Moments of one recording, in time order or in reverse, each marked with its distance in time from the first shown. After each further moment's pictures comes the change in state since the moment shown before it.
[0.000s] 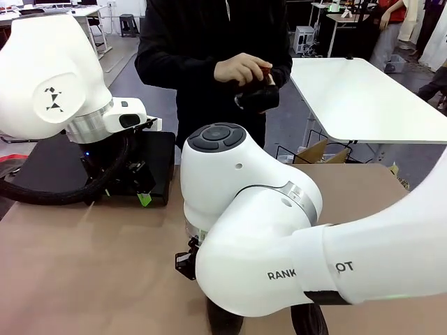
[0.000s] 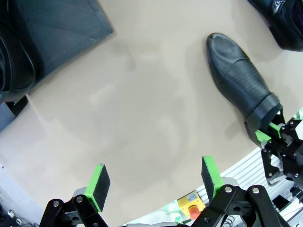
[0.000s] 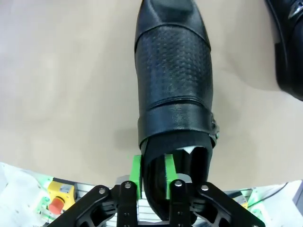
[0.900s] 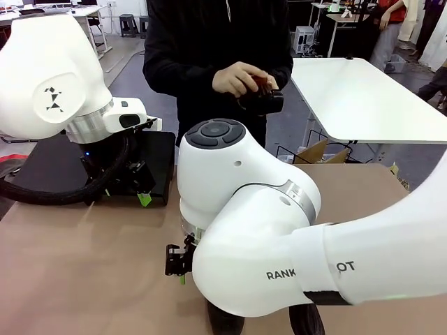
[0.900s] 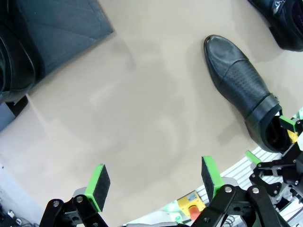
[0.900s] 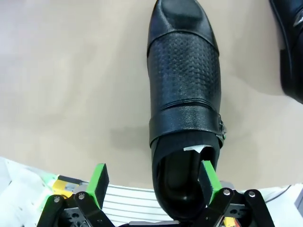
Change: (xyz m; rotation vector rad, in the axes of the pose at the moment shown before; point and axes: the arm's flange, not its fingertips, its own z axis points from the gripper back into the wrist) left arm 0.000 0.000 0.000 0.000 0.000 0.000; right arm 0.000 0.006 0.007 0.027 -0.012 0.014
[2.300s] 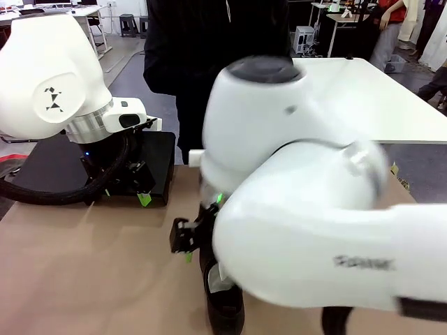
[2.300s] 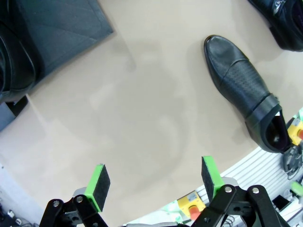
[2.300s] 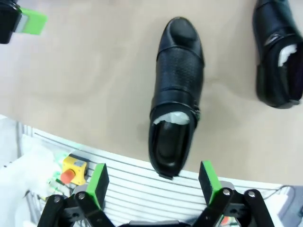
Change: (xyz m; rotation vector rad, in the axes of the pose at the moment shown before) left arm 0.000 0.000 0.000 0.000 0.000 0.001; right arm -0.014 -0.035 0.104 0.101 -0.083 0.110
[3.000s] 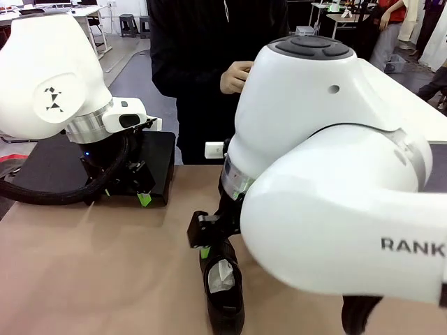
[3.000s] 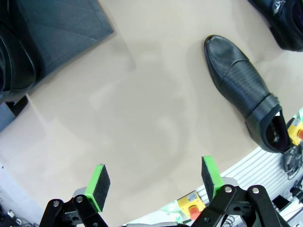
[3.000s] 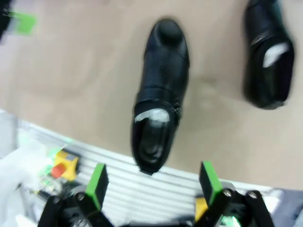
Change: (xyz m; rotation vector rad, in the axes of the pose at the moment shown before) left arm 0.000 0.000 0.000 0.000 0.000 0.000; right arm 0.008 -0.030 0.008 -0.005 0.011 0.028
